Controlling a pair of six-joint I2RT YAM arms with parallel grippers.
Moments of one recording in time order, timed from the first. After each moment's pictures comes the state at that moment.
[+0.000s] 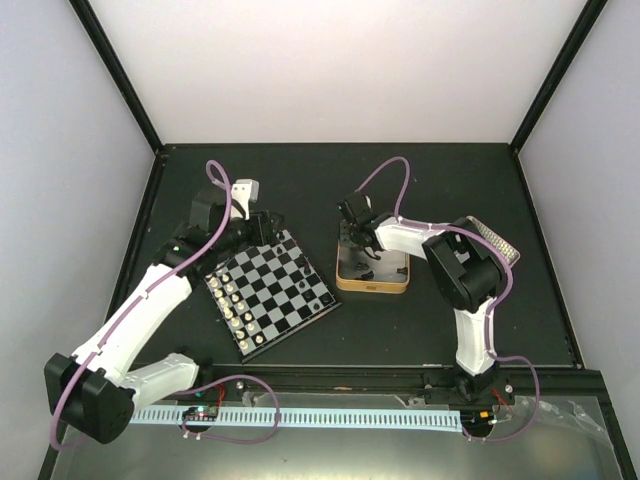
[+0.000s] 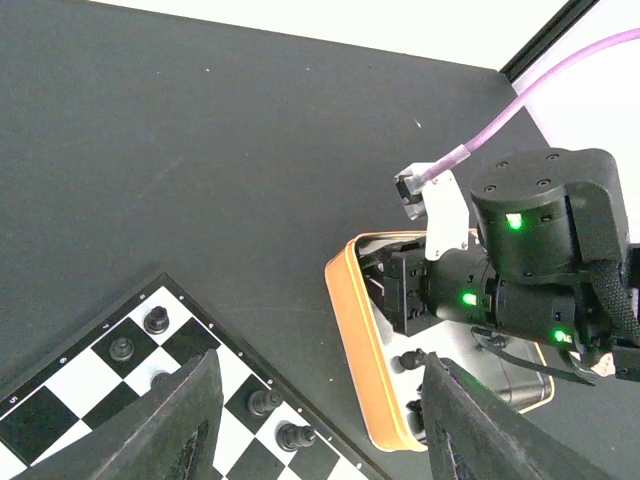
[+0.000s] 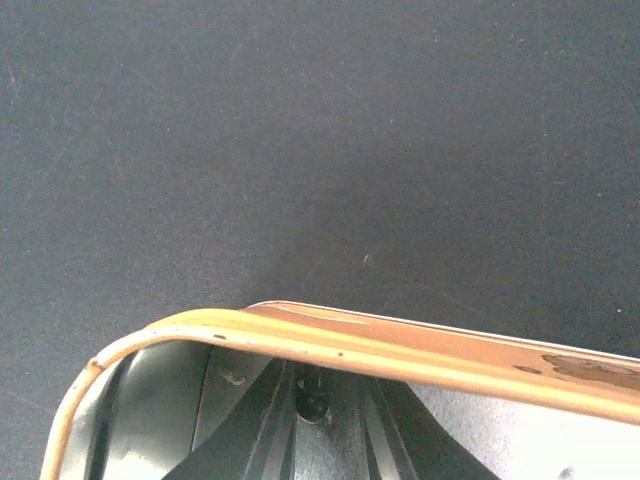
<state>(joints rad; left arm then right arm) -0.39 1.07 0.93 -0.40 0.21 -0.40 0.62 2.01 1.25 -0.25 0.17 0.52</state>
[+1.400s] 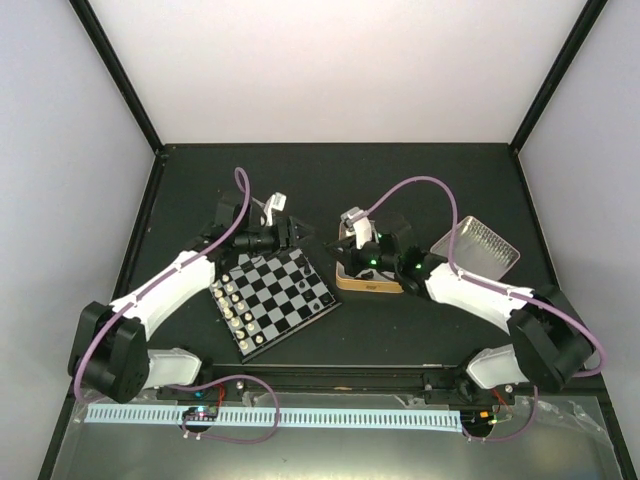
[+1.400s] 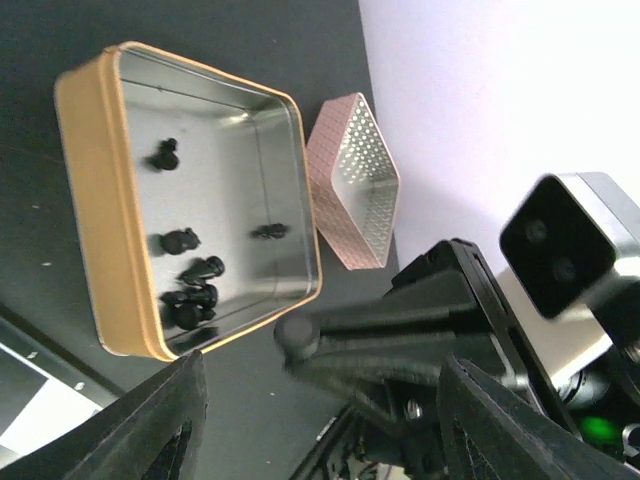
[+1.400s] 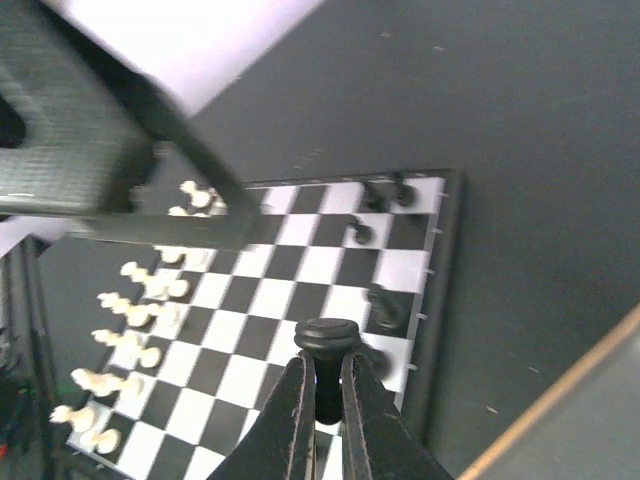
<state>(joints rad) -0.40 1.27 0.81 -0.09 0.72 -0.84 0.68 1.40 0.75 0.16 -0.36 0.29</state>
